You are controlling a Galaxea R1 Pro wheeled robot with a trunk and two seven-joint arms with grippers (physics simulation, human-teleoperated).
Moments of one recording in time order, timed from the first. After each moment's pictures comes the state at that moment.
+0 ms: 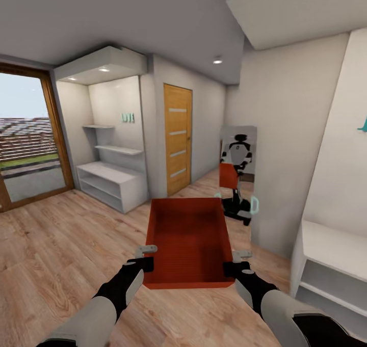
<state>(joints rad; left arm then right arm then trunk) -0.69 -0.14 -0.01 -0.42 0.08 0.23 0.18 -0.79 0.06 0.00 -0.10 0.04 -0.04 -0.11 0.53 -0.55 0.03</state>
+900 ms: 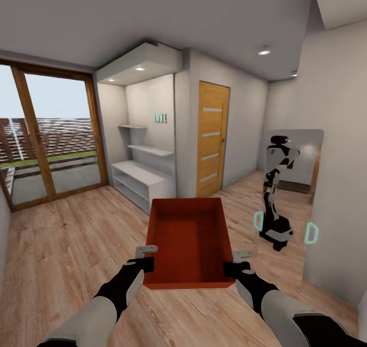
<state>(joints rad) -0.69 -0.14 -0.01 -0.42 0.08 0.23 0.18 -0.79 0.06 0.01 -0.10 0.04 -0.04 -0.10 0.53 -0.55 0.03</state>
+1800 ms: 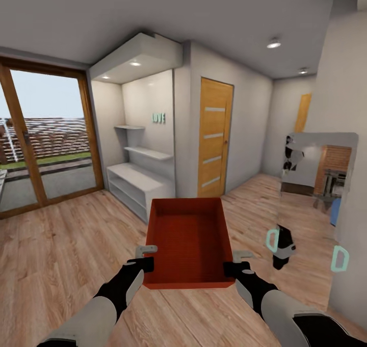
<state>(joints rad) -0.69 -0.14 -0.01 -0.42 0.08 0.23 0.18 -0.79 0.06 0.01 -0.10 0.04 -0.04 -0.11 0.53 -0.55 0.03</state>
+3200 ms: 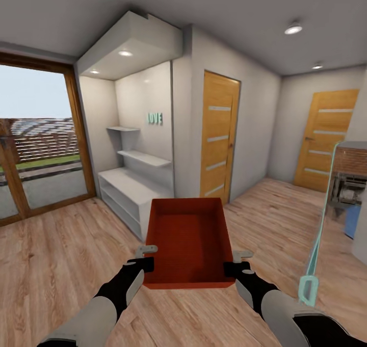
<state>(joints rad) -0.69 -0.14 -0.01 -0.42 0.08 0.23 0.18 -0.79 0.06 0.01 -0.10 0.04 -0.04 -0.10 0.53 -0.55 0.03</state>
